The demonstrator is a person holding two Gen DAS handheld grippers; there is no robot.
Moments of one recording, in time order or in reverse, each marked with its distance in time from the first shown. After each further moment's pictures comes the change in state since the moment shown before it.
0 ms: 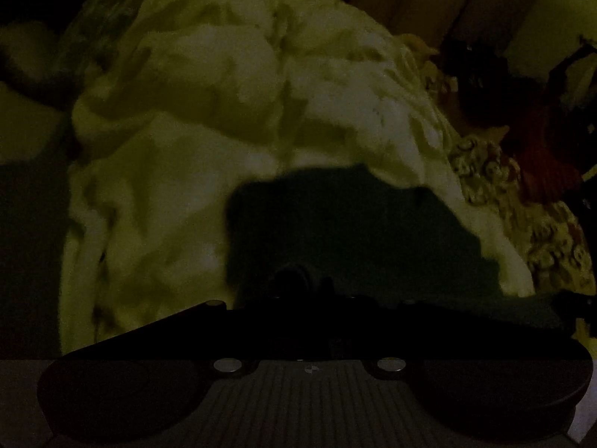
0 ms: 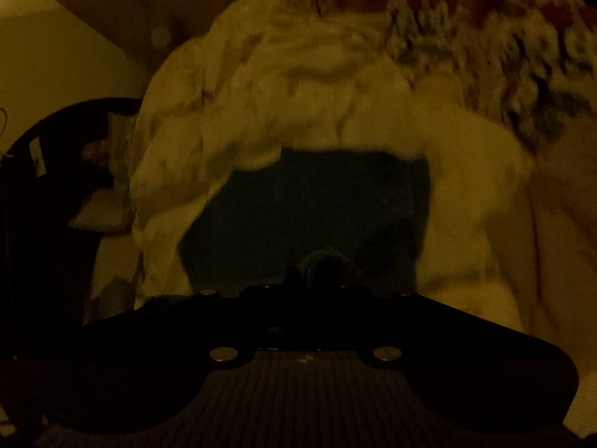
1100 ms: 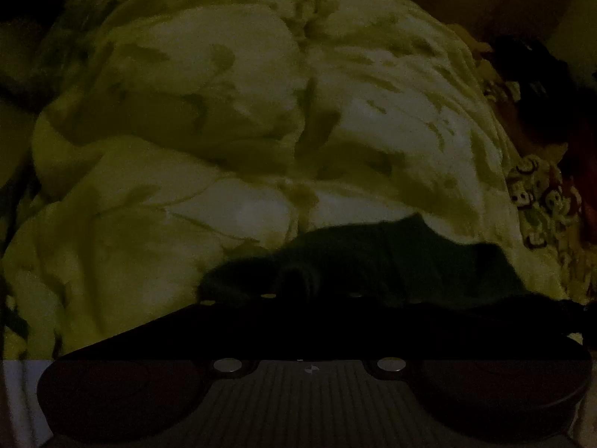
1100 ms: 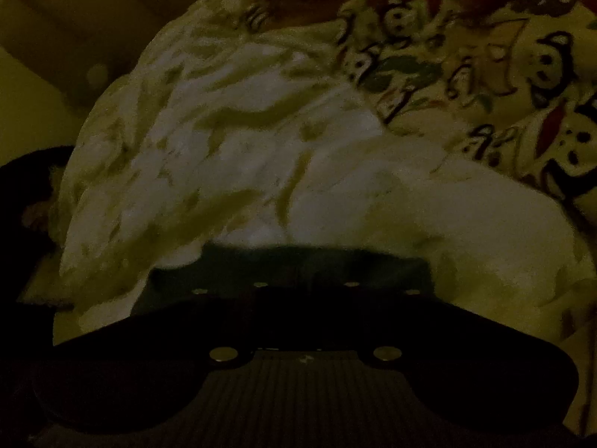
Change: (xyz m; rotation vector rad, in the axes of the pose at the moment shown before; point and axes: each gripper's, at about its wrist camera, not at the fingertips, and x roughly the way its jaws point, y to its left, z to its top) left arm 0.096 0.006 0.062 -0.058 0.047 0.103; right arm 0.110 -0.035 0.077 0.135 -0.071 -0.137
